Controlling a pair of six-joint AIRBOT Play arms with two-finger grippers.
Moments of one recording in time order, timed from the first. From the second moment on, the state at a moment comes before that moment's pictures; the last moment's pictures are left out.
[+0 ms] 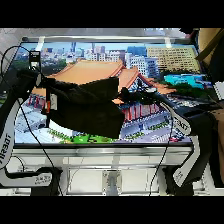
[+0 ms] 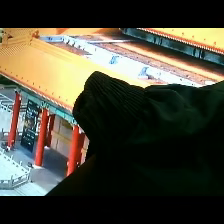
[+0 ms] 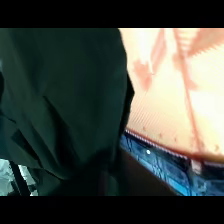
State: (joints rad) left arm -0.03 -1.44 1.30 2.00 -0.86 -1.85; right arm 0.23 -1.91 1.27 -0.20 0.75 1.19
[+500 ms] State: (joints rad) left arm -0.03 -1.34 1.30 2.00 -0.88 -1.82; right arm 0.23 -1.72 1.44 -0.38 0.95 1.23
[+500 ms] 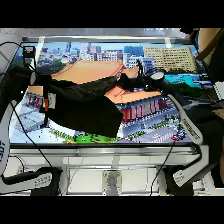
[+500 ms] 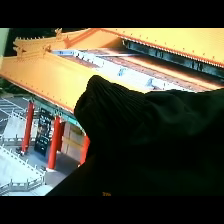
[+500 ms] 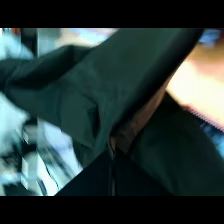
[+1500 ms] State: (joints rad) left arm 0.15 -1.29 1.12 1.77 -1.12 -1.51; right arm 0.70 -1.28 0.88 -0.83 1.03 1.50
